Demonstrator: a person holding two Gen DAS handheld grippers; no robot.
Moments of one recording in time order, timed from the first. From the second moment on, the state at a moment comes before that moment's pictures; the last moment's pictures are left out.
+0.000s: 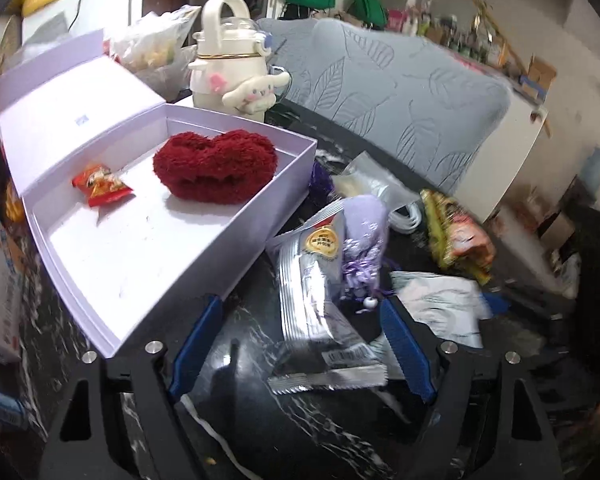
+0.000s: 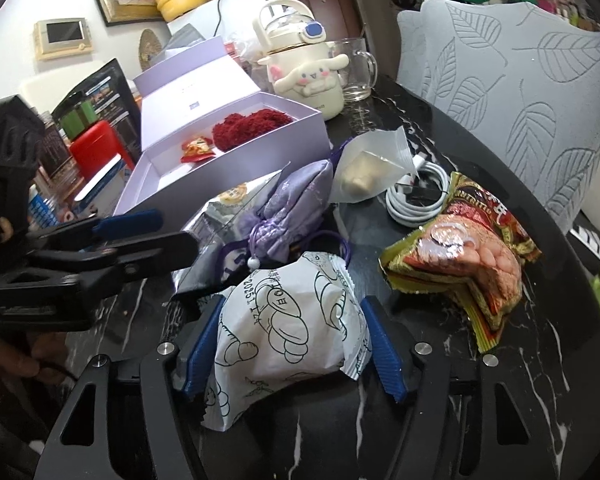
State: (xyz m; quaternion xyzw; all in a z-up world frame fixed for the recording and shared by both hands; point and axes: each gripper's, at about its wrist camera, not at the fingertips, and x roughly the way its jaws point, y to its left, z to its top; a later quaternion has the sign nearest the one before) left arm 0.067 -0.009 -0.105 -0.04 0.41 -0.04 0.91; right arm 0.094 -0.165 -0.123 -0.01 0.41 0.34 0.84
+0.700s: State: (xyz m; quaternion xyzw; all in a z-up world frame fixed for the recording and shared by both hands) left arm 0.025 -0.043 -0.116 -0.03 0.46 -0.06 0.88; right arm 0.064 -0.202 -0.120 0.00 0.42 0.34 0.84
